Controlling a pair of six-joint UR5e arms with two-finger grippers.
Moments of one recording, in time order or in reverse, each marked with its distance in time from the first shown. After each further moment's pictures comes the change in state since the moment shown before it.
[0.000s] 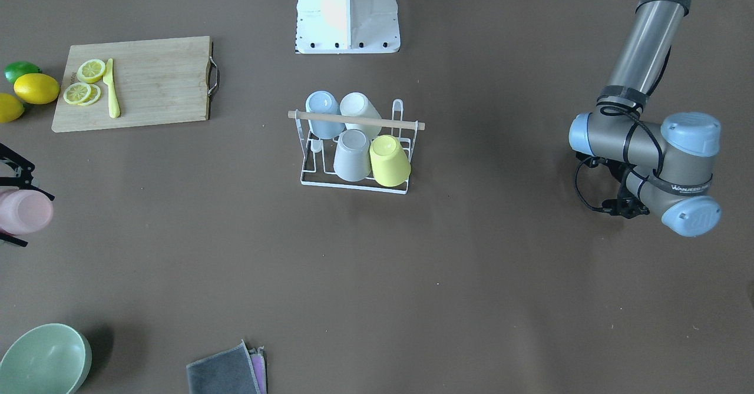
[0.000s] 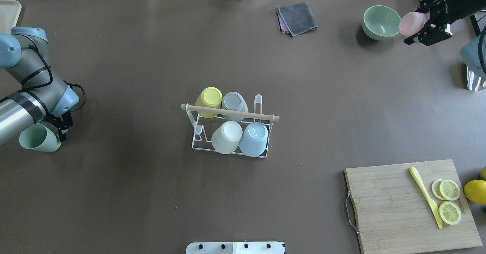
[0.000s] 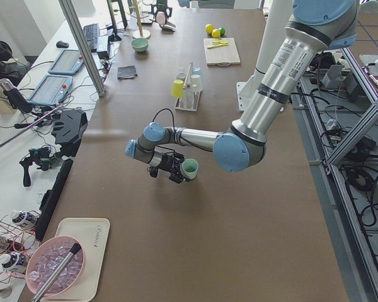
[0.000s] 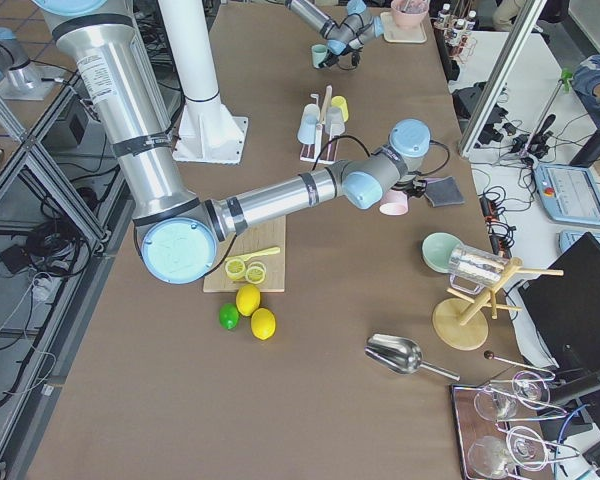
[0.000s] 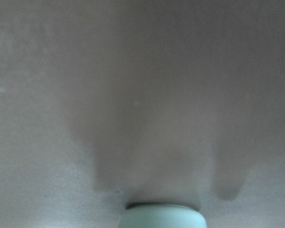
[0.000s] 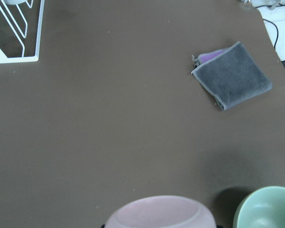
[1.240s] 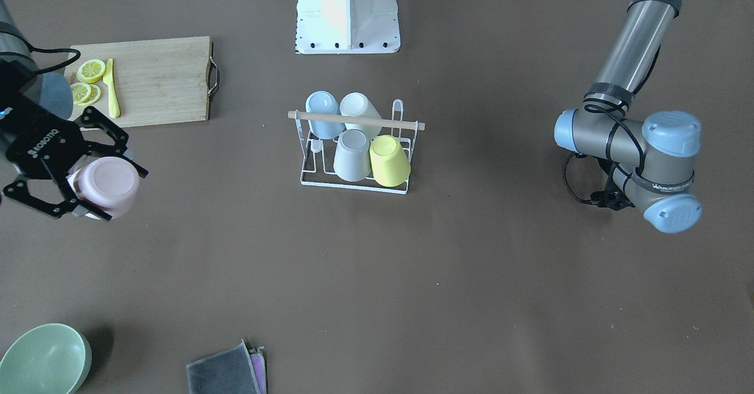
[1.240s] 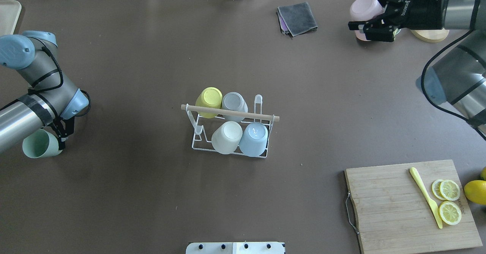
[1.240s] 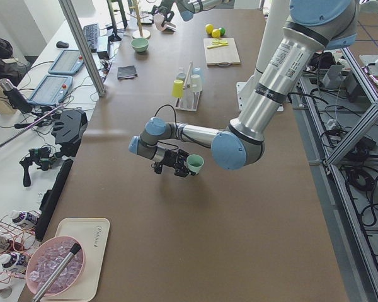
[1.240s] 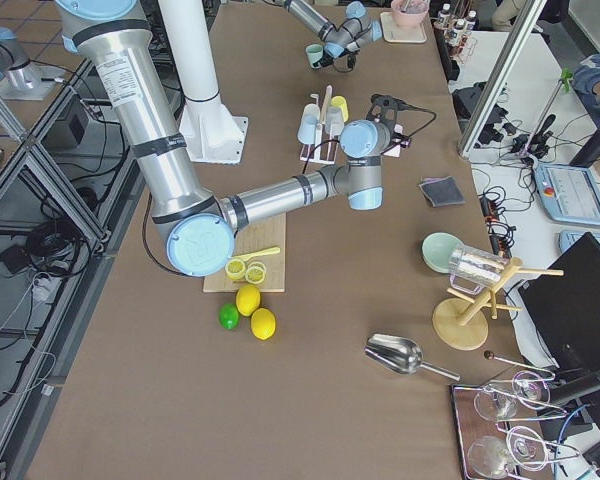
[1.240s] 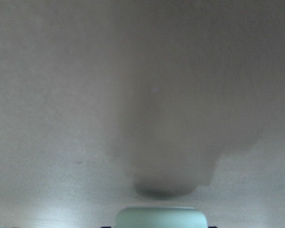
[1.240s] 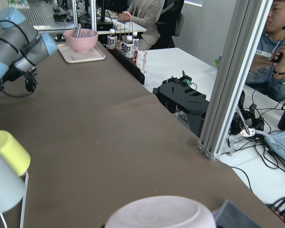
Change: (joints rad) left arm 0.032 -0.016 -0.036 0.127 0.016 0.020; right arm -0.225 0.033 -0.050 0.951 -0.387 0.918
